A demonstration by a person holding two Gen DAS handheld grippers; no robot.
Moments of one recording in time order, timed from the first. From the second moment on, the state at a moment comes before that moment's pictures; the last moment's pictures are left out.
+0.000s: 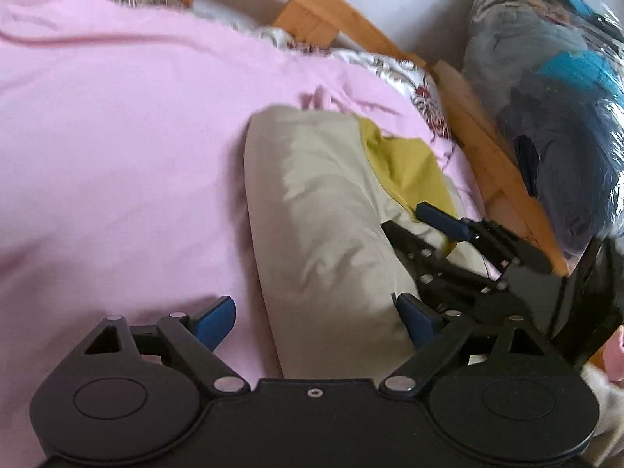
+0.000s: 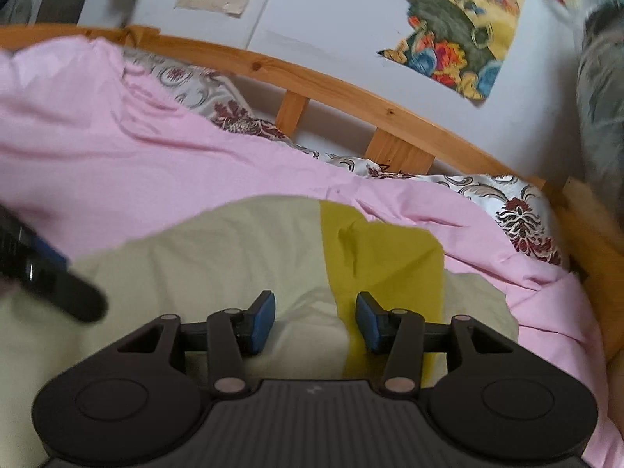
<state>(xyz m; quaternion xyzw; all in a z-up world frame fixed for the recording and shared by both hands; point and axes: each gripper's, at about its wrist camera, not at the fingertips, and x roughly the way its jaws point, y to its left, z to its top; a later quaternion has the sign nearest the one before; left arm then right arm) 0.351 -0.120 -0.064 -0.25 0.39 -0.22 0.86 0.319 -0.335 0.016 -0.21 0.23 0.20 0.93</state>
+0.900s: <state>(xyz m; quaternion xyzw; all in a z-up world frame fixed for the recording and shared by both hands) 0.313 -0.144 -0.039 -0.17 0.39 -0.20 0.88 0.220 -0.382 0.026 -0.11 0.27 0.09 0.95</state>
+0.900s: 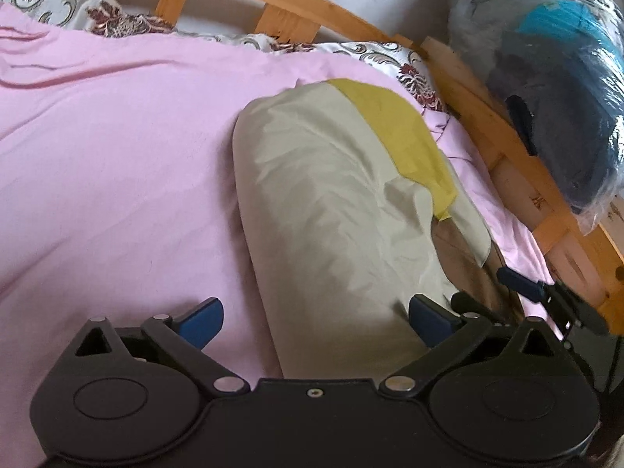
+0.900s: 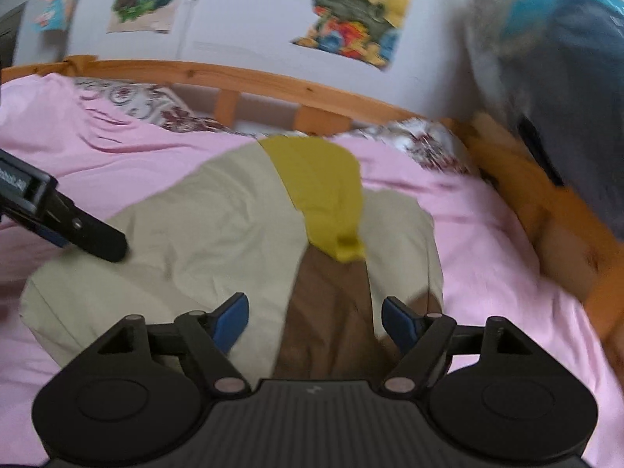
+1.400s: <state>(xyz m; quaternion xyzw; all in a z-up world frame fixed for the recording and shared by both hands) 0.318 -0.146 -0.044 -0.17 0.39 -0.20 0.88 0.219 -0.401 0.002 -0.03 0.25 0.07 0.97</state>
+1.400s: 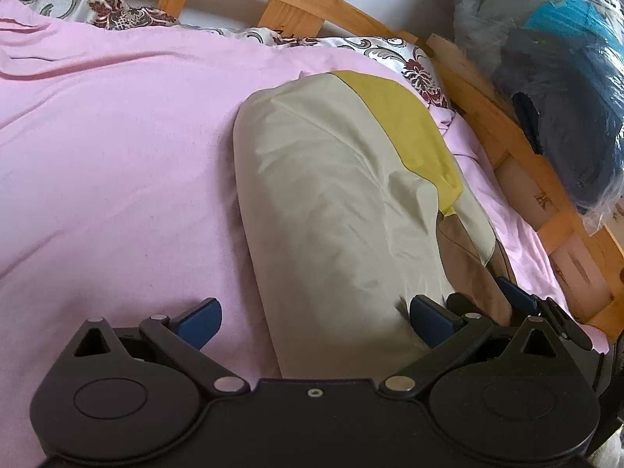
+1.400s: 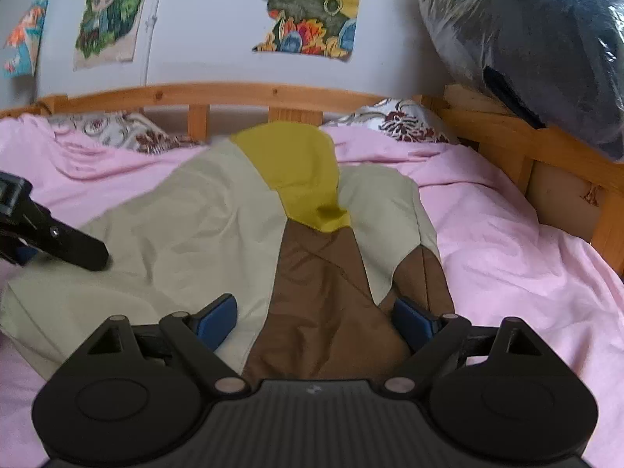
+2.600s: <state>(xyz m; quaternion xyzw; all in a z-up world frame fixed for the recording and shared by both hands) 0.318 -0.153 -0.049 -0.18 0.40 -0.19 0.88 0.247 -0.447 0.016 0.05 0.26 0.02 0.96</state>
